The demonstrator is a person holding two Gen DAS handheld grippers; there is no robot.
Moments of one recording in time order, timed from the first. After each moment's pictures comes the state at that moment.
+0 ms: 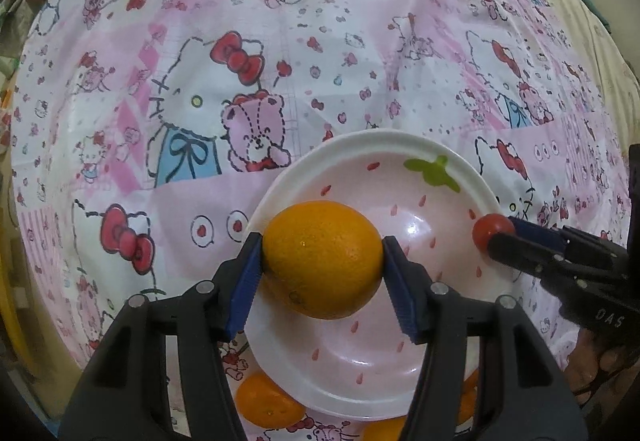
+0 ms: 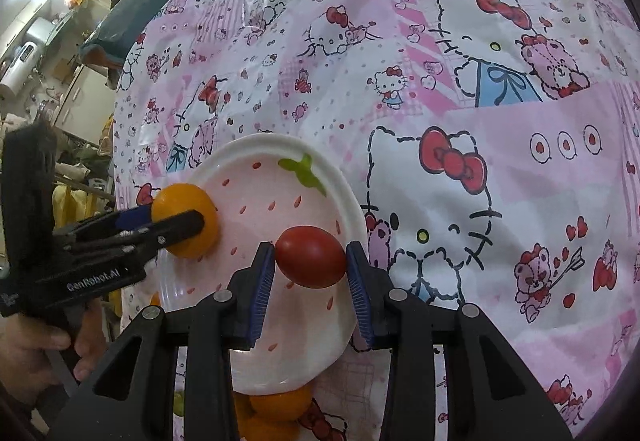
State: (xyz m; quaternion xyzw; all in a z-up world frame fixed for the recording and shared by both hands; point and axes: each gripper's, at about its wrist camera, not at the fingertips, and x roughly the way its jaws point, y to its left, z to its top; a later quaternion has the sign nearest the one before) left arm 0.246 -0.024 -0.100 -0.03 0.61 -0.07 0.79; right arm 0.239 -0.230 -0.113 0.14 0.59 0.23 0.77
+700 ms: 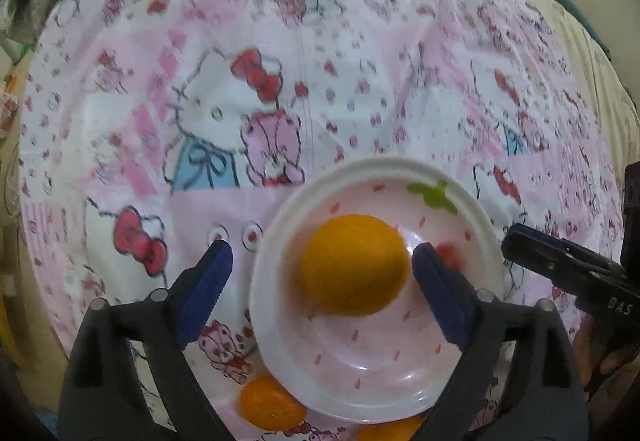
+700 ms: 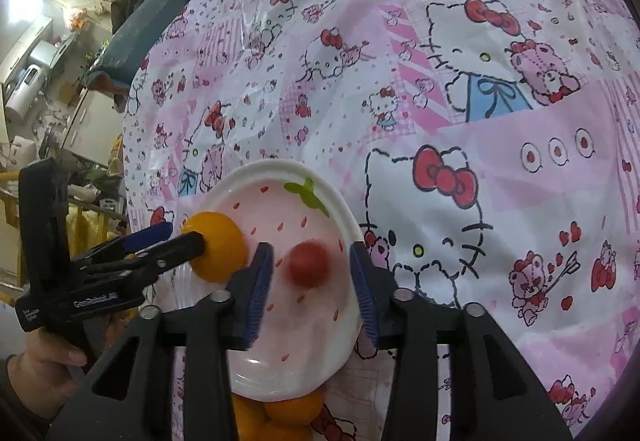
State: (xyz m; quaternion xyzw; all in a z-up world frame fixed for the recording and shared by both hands) left arm 0.245 -0.011 -0.084 -0.06 0.58 -0.06 0.81; right arm 0.244 -0.242 -0.103 0.19 0.57 0.22 0.77
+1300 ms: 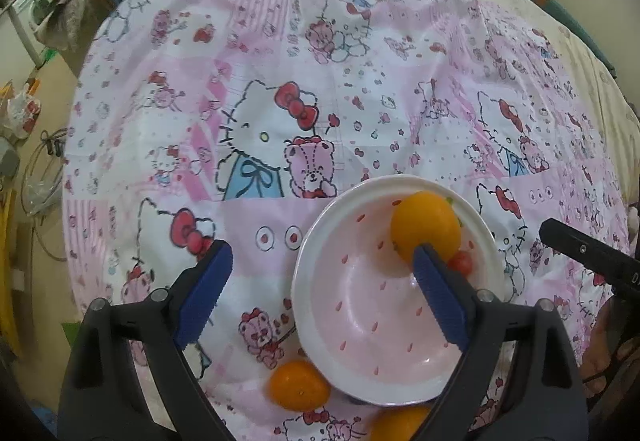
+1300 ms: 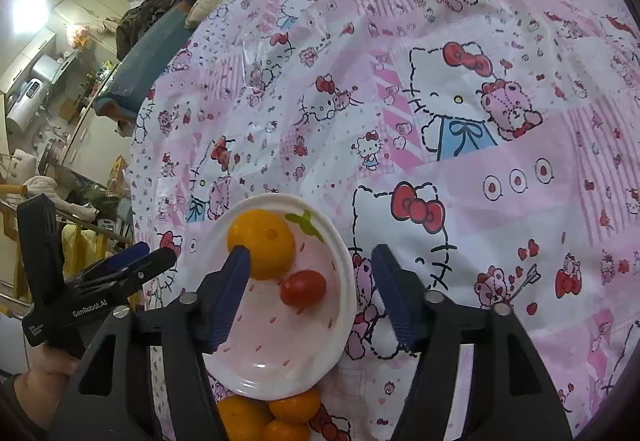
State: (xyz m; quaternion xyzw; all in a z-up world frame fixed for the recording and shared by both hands) left arm 0.222 0.008 -0.054 -0.06 0.54 -0.02 0.84; right arm 0.235 -0.256 -0.072 0.18 0.53 0.21 0.80
